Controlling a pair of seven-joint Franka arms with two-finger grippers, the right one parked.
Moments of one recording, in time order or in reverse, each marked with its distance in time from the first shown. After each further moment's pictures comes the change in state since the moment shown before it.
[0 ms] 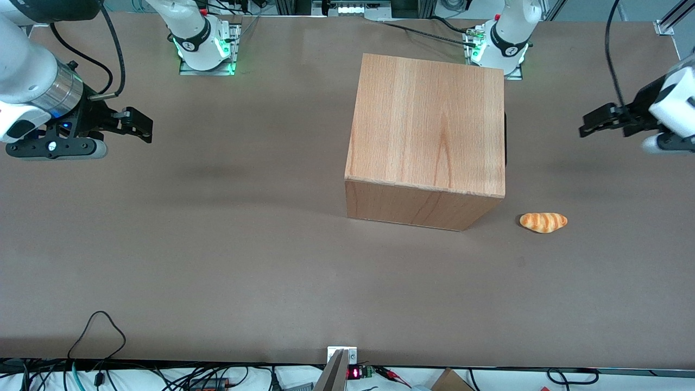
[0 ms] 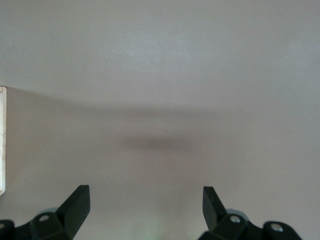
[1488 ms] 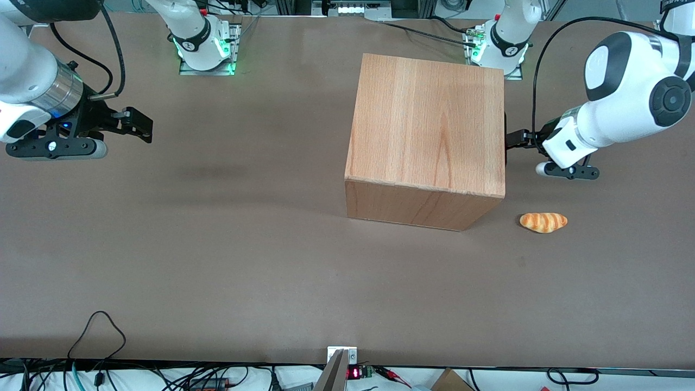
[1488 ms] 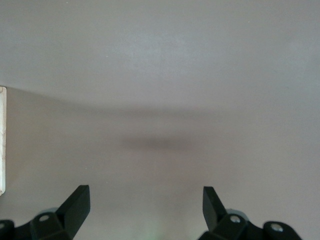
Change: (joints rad) arm -0.012 0.029 -0.097 -0.326 -0.096 0.241 0.033
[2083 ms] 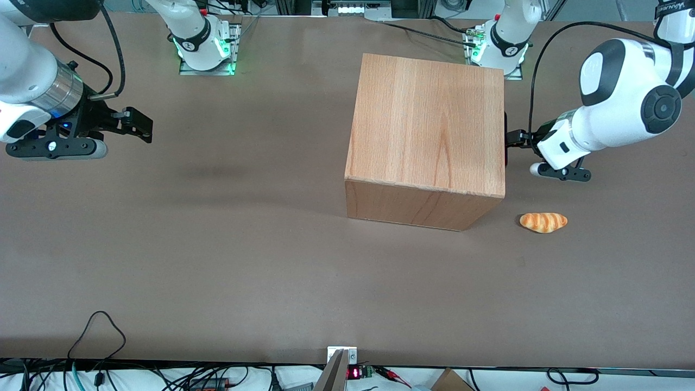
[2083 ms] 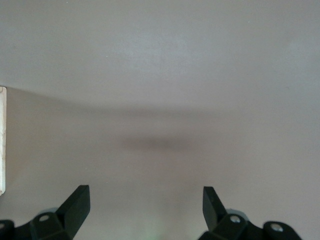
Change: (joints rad) arm 0.002 0.019 0.000 -0.018 -0.011 0.004 0.047
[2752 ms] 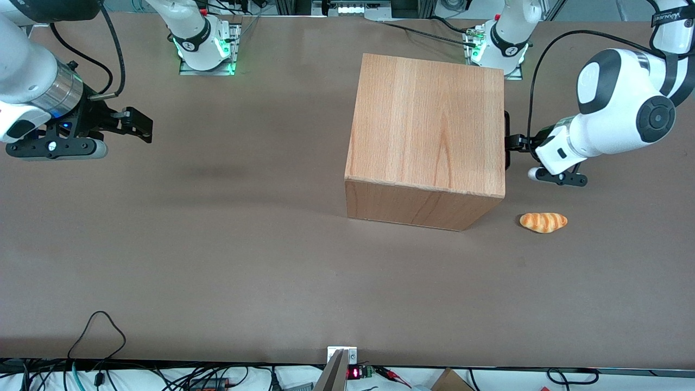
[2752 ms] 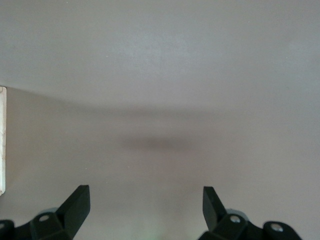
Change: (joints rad) arm 0.026 0.024 0.001 -0.004 -0.001 0.029 0.021
